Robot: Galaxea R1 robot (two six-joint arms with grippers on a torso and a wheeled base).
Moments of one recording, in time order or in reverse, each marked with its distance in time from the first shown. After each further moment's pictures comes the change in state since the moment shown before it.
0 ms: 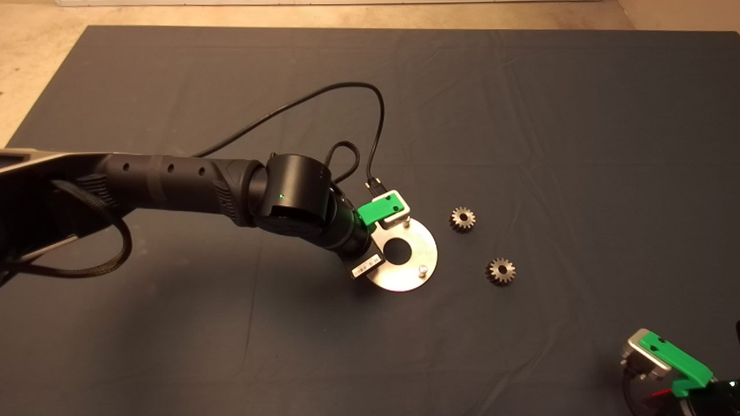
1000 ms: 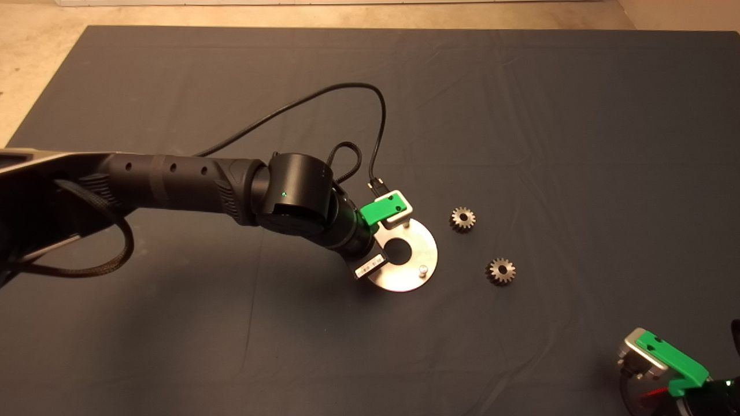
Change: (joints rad) left arm 0.003 0.006 -0.006 -0.029 -0.027 0.000; right arm 0.000 0.010 0.000 0.000 0.011 0.000
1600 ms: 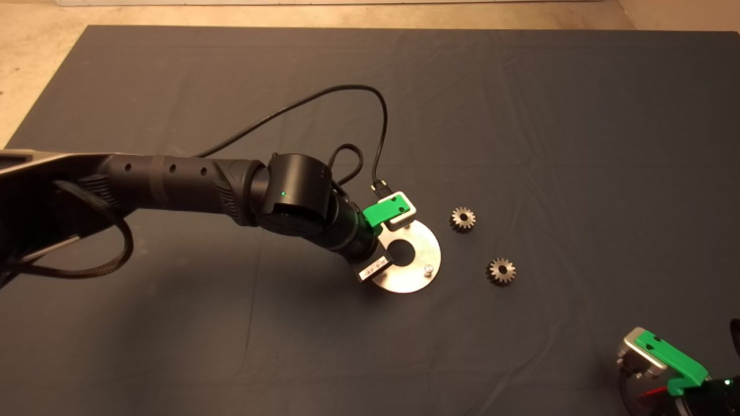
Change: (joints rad) left arm 0.005 -0.002 -0.001 -0.011 -0.040 -0.001; right arm 0.002 0.002 0.000 0.000 0.000 0.004
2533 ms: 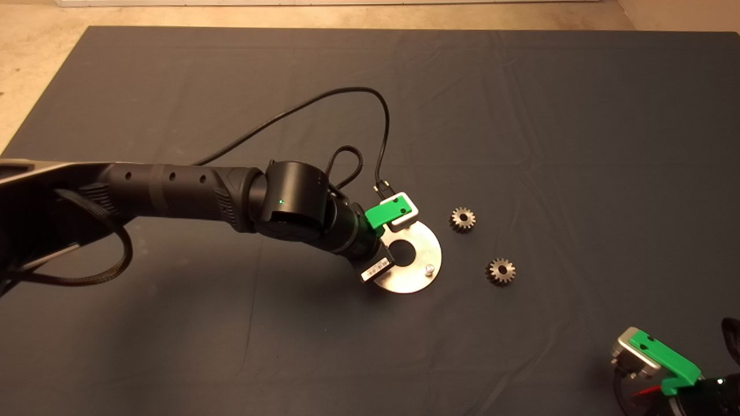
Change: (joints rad) left arm 0.023 -0.008 0.000 0.034 -0.040 0.027; right arm 0.000 0.021 0.000 0.000 -0.002 0.001
